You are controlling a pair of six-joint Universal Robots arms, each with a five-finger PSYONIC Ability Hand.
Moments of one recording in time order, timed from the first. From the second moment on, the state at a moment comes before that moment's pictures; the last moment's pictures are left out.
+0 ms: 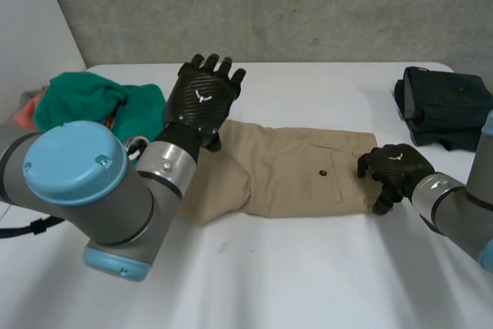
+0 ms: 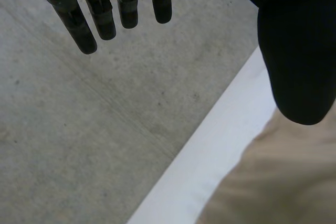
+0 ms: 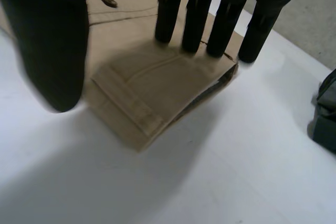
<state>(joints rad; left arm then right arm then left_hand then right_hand) 4.08 -1.98 -1.57 3.66 -1.58 3.64 1.76 -1.11 1.65 -0.05 1.32 2.68 0.20 0.20 0.21 0.20 0.05 0.63 0.63 0.61 0.61 0.44</state>
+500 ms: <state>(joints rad) 4.10 -1.87 -1.65 3.66 -1.59 3.63 1.53 -1.20 1.69 -0.19 1.35 2.38 0.20 0.20 0.21 0.20 0.05 1.08 1.18 1.18 1.20 0.99</state>
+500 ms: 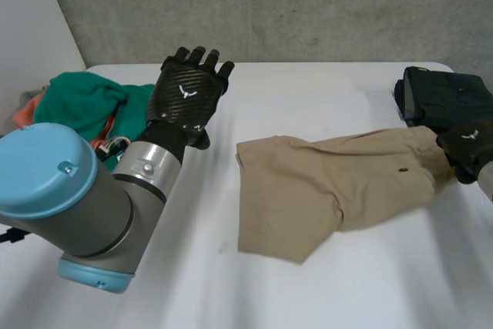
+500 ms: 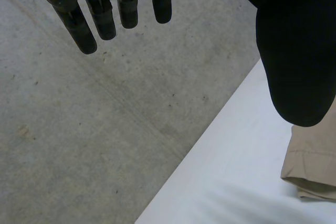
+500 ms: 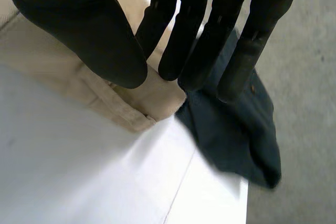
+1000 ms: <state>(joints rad) 4.18 -1.79 -1.72 3.66 -1.59 3.51 2.16 -1.12 1.69 -0.28 0.99 2.35 0.20 0.20 0.21 0.20 0.05 0.57 0.58 0.60 0.62 0.43</state>
